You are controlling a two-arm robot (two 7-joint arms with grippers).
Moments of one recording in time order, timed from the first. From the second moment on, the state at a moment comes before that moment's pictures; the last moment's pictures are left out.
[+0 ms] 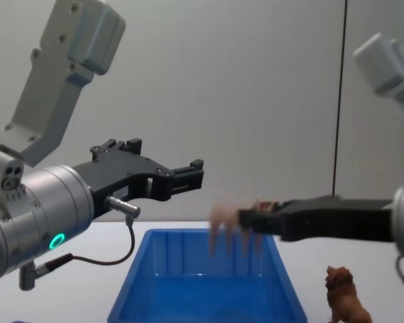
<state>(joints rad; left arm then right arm) -0.24 0.38 0.45 -1.63 -0.20 0.01 -0.01 0.24 0.23 -0.30 -1.57 0.23 0.33 0.51</state>
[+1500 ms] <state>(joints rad) -0.24 0.38 0.45 -1.63 -0.20 0.01 -0.01 0.10 0.35 -0.24 -1.63 0.37 0.31 0.37</state>
